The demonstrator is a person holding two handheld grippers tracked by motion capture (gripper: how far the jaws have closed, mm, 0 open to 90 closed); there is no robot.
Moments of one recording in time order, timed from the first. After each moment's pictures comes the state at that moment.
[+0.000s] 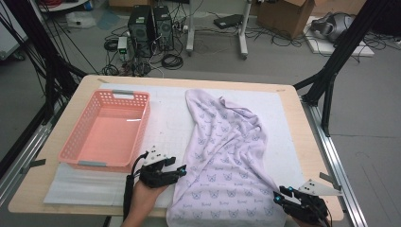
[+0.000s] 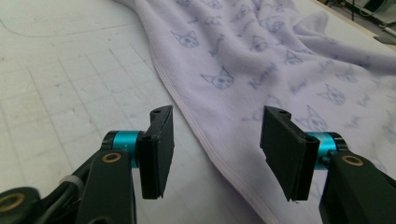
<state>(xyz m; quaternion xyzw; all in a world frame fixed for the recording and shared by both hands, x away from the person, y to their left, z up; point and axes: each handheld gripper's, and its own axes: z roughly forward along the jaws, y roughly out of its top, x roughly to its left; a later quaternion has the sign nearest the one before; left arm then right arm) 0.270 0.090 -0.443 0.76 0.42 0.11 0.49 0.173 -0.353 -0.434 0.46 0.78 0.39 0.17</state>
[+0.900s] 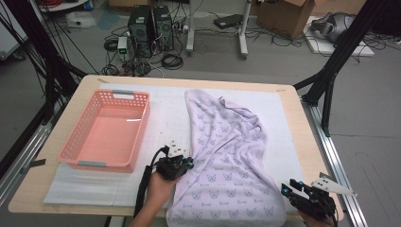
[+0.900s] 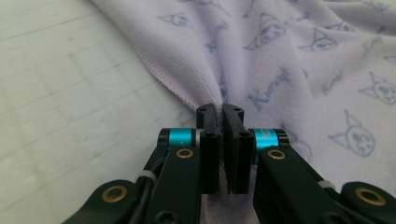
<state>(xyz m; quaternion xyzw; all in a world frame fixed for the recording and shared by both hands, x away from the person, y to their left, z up) 0.280 0.064 -0.452 0.80 0.41 0.13 0.43 0.181 -0.375 -0.439 0.52 0.72 0.42 0.19</state>
